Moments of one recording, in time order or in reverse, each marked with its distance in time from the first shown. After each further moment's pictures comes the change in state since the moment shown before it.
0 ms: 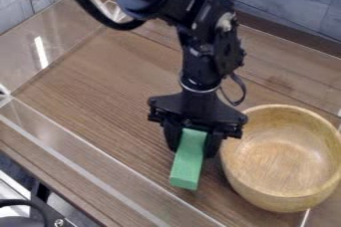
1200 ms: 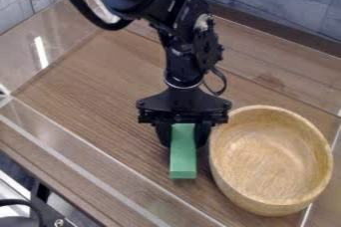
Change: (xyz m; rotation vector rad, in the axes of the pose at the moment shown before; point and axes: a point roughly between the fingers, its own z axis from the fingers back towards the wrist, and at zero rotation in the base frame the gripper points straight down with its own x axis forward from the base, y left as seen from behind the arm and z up) arm 0.017 0.018 -0.018 -0.020 -0.027 0.211
